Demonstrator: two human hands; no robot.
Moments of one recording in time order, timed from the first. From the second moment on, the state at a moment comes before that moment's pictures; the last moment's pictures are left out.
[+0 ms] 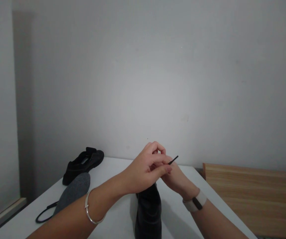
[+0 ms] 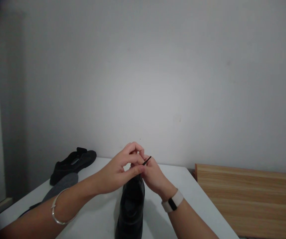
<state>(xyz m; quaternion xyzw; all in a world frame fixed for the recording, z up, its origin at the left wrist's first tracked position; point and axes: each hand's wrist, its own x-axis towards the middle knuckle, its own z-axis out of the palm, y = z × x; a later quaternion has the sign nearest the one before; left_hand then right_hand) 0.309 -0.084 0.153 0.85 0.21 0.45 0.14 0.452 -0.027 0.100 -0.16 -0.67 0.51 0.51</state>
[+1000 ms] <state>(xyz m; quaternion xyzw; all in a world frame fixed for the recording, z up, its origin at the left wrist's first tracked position) 0.236 -0.024 0.039 0.82 0.50 0.27 0.10 0.501 0.003 0.016 -0.40 -0.71 0.32 0.48</state>
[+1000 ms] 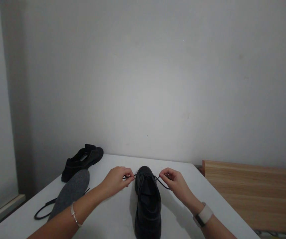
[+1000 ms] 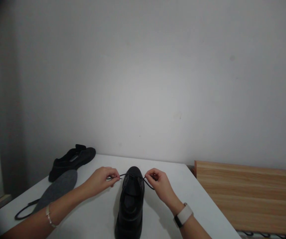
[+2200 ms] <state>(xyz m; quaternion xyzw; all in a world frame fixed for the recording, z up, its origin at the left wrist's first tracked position) 0.261 -0.017 0.033 0.82 0.47 0.30 0.13 0.489 0.000 -0.004 -0.42 -0.64 0.35 0.53</state>
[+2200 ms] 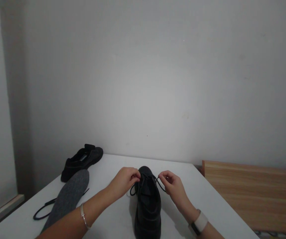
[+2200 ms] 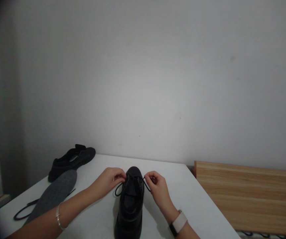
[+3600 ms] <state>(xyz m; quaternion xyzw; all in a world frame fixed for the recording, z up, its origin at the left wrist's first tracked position) 0.307 -0.042 0.069 0.82 0.47 0.33 0.03 0.483 0.001 -0.019 -0.41 -0.69 0.27 0.53</state>
